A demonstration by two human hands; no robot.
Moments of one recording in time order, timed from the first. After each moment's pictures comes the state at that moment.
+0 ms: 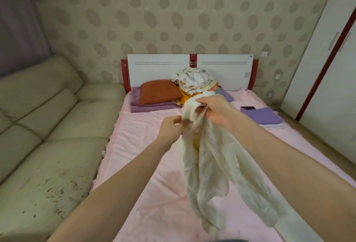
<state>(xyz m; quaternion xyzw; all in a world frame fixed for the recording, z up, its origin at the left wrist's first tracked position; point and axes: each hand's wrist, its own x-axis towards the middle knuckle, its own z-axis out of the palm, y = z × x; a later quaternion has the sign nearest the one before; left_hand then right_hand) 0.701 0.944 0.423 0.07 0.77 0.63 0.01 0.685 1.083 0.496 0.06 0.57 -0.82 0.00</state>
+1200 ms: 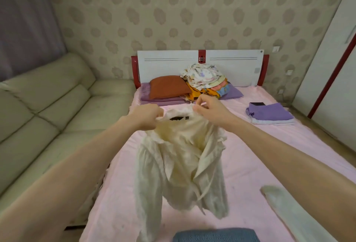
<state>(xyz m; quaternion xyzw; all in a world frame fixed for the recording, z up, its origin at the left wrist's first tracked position) 0.721 0.846 0.475 0.18 0.98 -0.05 -0.01 0.722 1.077 0.468 -0.17 0.87 -0.47 -0.04</state>
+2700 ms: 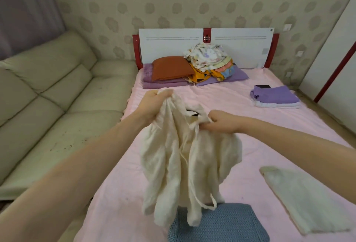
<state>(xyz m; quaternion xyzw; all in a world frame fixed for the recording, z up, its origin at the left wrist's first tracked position) 0.746 0.875 0.434 -0.02 0.73 0.68 -0.01 0.762 1.100 0.427 -0.24 0.93 -0.23 0.16</state>
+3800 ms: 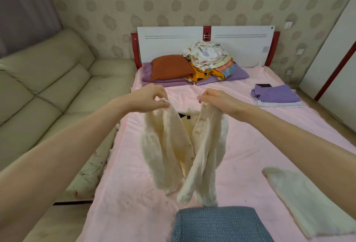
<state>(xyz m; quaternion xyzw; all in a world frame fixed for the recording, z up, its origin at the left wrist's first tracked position) 0.708 0.829 0.463 0.27 0.94 0.18 0.02 0.729 1.083 0.456 -0.10 0.89 -0.44 0.11</state>
